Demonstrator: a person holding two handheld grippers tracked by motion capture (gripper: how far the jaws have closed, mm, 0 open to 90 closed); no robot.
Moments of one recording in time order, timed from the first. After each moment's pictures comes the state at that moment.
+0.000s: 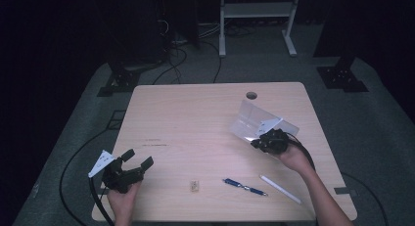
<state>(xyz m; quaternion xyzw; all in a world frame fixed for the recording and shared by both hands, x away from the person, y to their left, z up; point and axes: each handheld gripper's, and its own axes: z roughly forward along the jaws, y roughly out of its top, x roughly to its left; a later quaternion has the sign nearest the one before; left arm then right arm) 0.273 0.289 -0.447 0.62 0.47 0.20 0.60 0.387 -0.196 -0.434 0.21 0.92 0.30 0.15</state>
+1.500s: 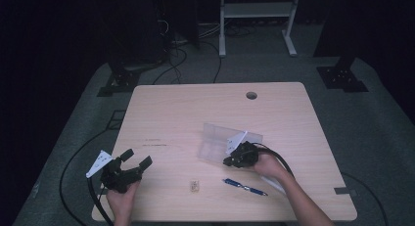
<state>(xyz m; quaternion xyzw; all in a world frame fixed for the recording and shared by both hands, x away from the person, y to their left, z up) 0.273 0.293 -0.447 0.61 0.47 0.19 0.61 0.375 -0.112 -0.469 0.08 0.95 0.31 0.05</state>
